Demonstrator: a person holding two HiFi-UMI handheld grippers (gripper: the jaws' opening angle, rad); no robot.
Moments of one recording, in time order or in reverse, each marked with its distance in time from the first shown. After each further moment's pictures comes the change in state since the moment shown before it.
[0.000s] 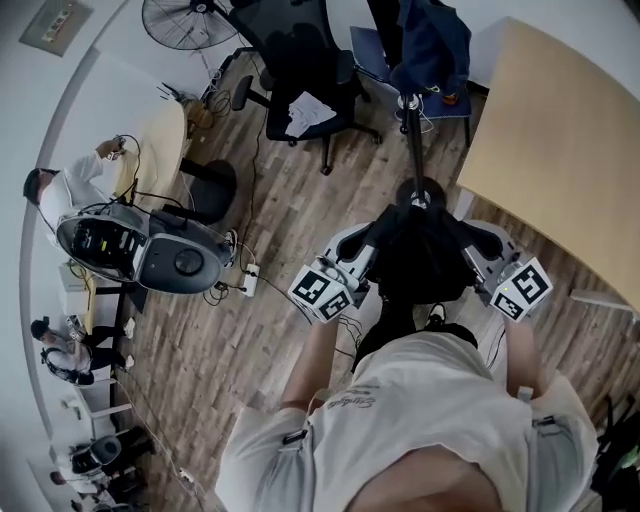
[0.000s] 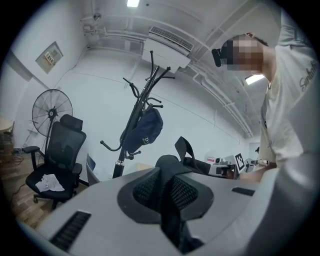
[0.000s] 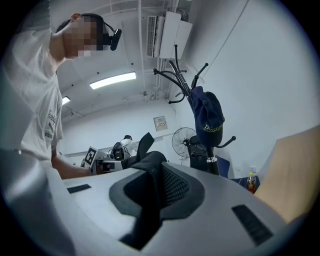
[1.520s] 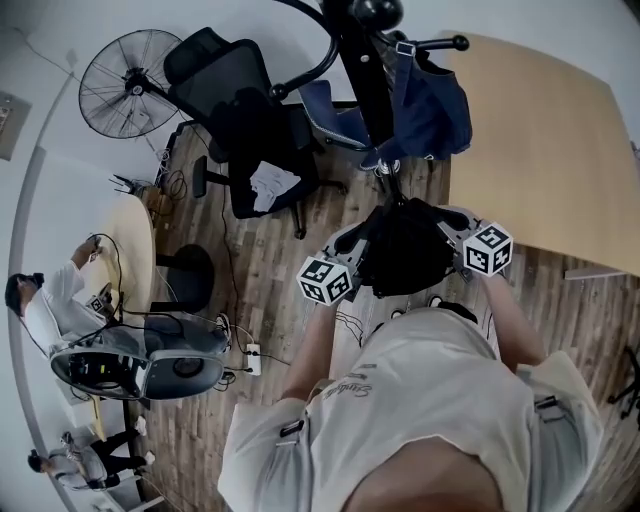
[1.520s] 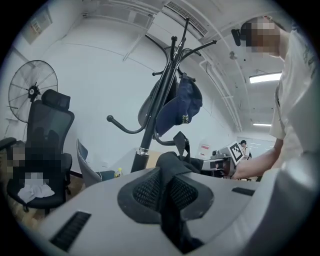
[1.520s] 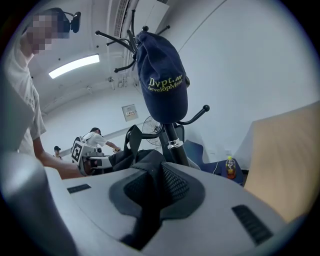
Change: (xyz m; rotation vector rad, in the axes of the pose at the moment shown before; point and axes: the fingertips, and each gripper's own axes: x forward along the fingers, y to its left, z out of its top) left arm 0.132 0.191 -0.037 -0.030 0.205 -0.158; right arm 0.135 -0.178 -0.076 0.164 0.154 -0.305
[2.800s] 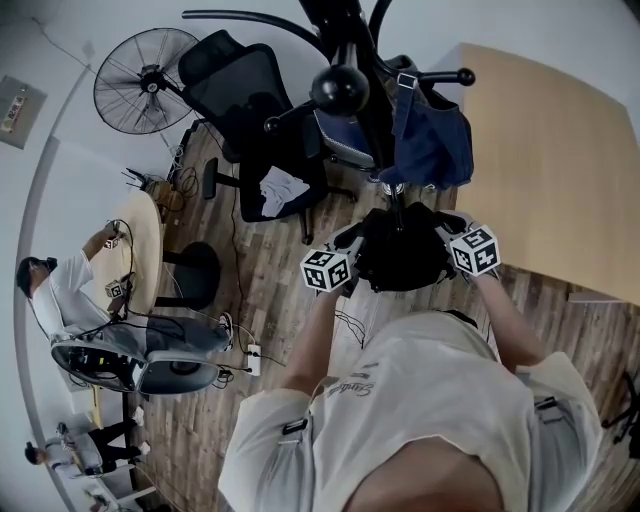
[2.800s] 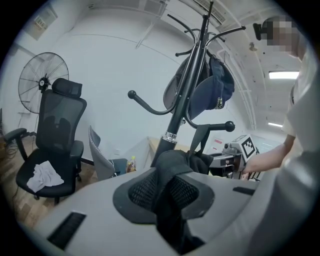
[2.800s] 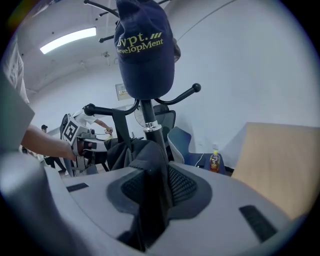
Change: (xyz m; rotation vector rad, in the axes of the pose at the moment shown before) left arm 0.044 0.073 -0.030 -0.083 0.123 0.124; right arm 0.041 -0.069 -0.026 -0.110 0.211 -0.112
